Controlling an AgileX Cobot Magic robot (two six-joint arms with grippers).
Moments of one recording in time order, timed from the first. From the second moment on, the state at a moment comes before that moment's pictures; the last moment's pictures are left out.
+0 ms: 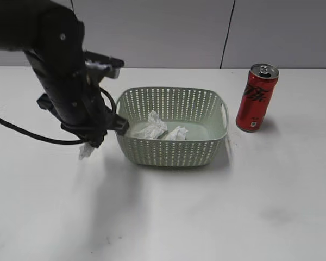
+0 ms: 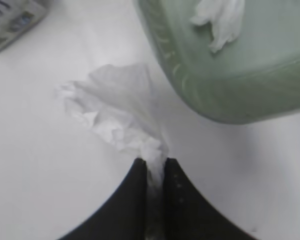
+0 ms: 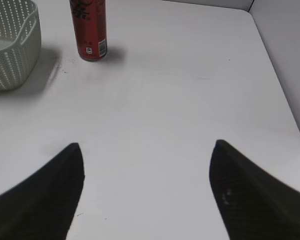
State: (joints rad) left arm -0.64 1.81 -1.23 -0.02 0.88 -0.11; right arm 0.08 0.00 -0.42 0.01 0.94 -0.06
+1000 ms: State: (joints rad) left arm -0.66 1.92 -1.45 -0.29 0.68 0.10; right arm 0.08 0.00 -0.42 0.01 0.94 -0.06
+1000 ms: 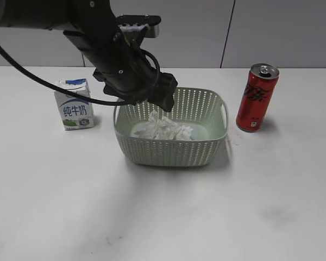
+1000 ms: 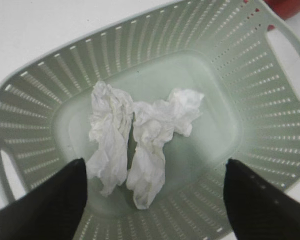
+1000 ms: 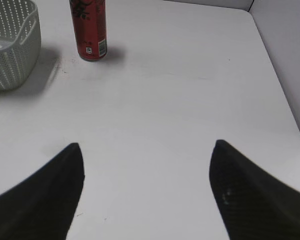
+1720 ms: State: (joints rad) left arm -0.09 1.65 -1.60 -0.12 1.20 0.10; right arm 0.08 0.00 -0.42 0.01 0.94 -0.06
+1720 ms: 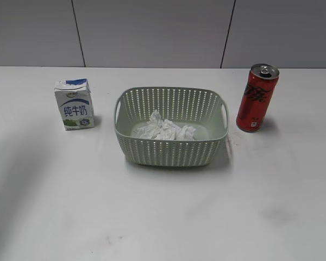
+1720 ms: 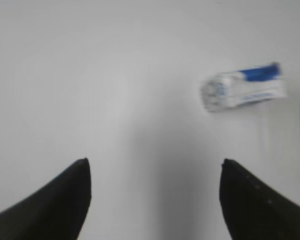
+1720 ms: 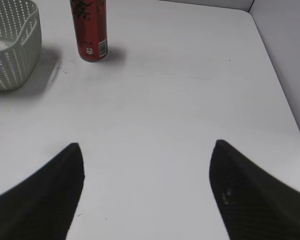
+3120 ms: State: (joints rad) left arm -0.02 0.10 -0.54 -0.09 1.11 0.04; right arm 0.08 0.00 -0.42 0.01 0.94 -0.06
